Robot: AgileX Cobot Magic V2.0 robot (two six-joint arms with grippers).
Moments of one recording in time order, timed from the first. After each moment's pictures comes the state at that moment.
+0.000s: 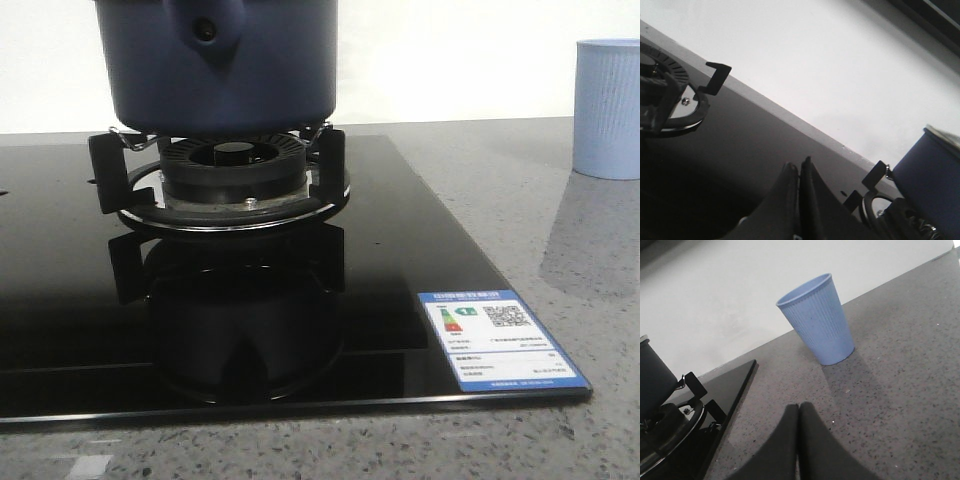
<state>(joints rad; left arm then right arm) 0.06 0.00 -0.02 -0.71 0.05 0.09 0.01 -0.01 0.00 0.36 0.09 0.11</state>
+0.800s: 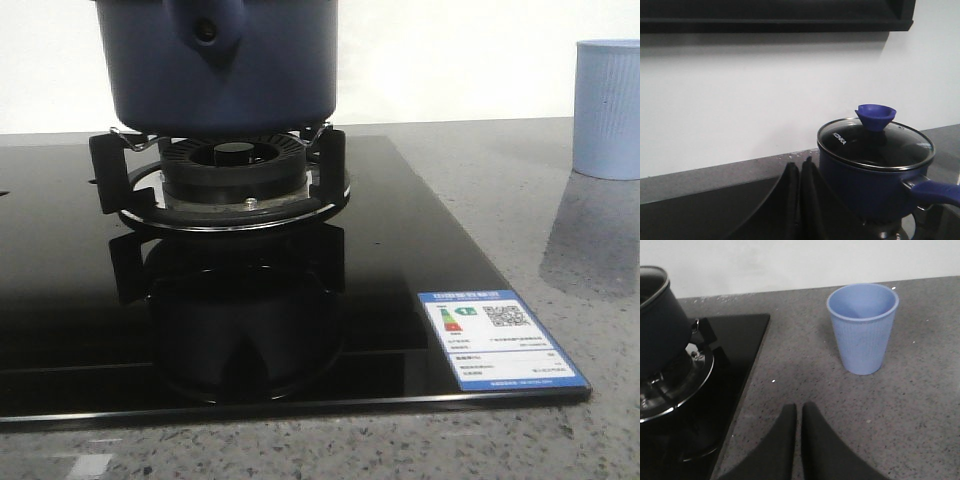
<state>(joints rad) -0.09 0.30 -0.60 -0.59 0.41 0.51 0.14 0.55 -0.62 0.12 0.50 0.02</state>
